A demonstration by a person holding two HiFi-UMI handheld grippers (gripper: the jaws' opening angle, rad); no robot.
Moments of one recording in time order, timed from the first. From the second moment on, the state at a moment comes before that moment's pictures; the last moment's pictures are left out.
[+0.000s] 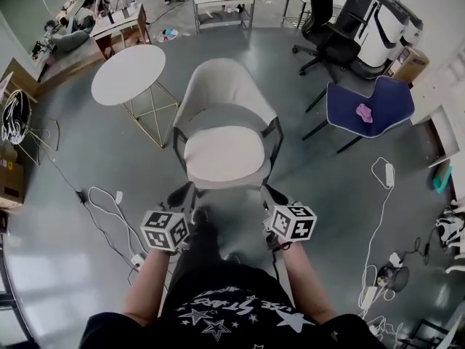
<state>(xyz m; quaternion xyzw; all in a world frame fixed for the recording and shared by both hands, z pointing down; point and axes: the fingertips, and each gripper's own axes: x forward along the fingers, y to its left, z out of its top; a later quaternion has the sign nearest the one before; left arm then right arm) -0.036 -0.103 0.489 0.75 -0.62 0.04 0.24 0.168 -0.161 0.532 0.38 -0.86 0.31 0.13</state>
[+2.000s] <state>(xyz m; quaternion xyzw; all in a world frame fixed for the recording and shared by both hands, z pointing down) -0.089 0.083 0.458 0.81 -0.55 0.01 0.22 0.079 0.042 0.495 0.44 -0.85 0.27 0.13</state>
